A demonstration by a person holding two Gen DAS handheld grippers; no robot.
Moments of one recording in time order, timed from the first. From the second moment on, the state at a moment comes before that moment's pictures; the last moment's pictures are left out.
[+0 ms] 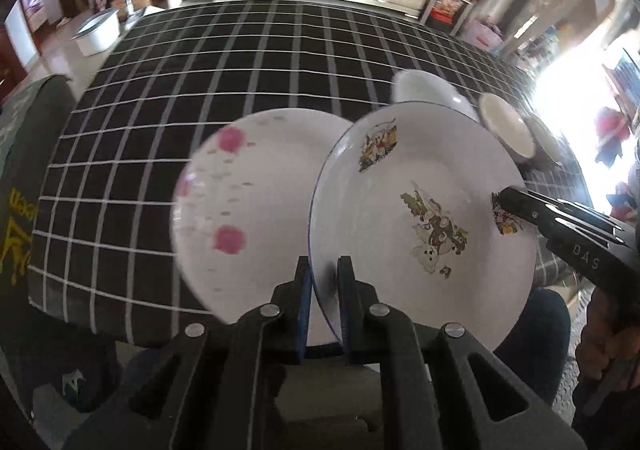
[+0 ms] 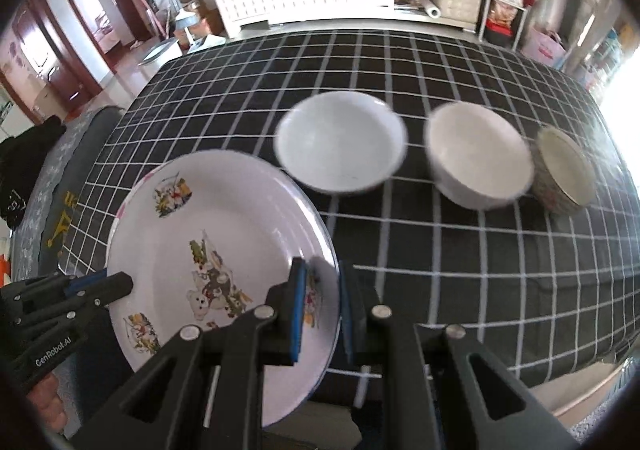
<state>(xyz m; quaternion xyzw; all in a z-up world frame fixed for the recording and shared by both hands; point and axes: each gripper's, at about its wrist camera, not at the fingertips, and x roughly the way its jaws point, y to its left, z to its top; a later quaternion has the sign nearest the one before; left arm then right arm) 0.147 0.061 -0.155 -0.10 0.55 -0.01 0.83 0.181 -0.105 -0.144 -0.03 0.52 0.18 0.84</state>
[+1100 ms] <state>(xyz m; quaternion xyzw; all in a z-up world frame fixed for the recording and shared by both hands) 0.173 0.142 -0.184 -0.11 0.56 0.05 0.82 0.212 -0.023 -0.186 -0.07 0.58 0.20 0.79</state>
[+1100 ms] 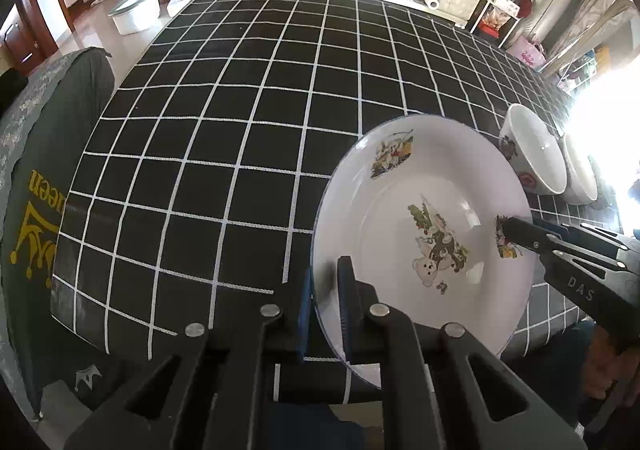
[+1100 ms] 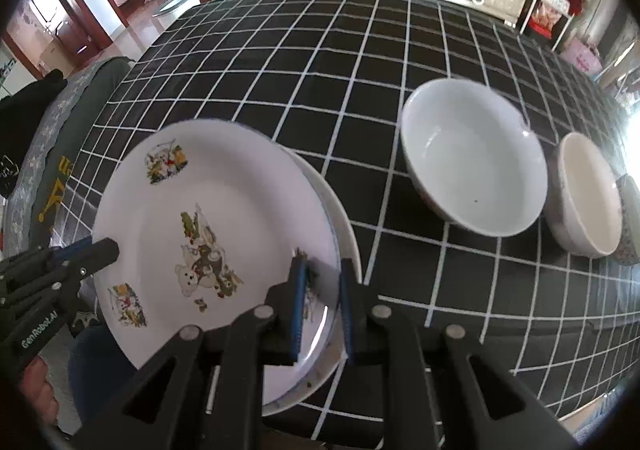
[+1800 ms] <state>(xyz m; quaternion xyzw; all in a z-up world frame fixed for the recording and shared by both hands) 0.174 0.138 -0.197 -0.11 0.56 0.04 0.82 0.205 -0.036 -0.178 -0.03 0.61 0.18 0.77</state>
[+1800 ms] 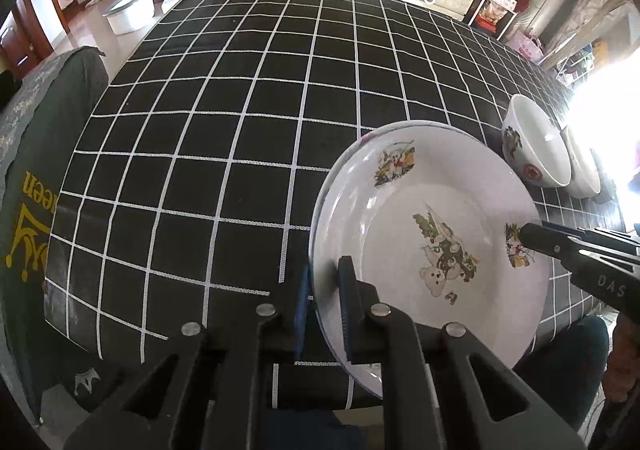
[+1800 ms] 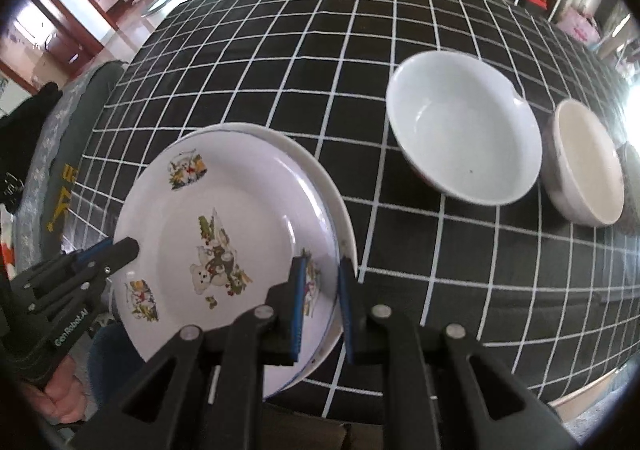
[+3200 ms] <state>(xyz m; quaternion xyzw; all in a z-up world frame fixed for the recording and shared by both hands) 0.170 -0.006 -0.112 -0.03 0.53 -0.06 0.85 0.188 -0.152 -0.110 0.04 0.54 0.16 0.82</state>
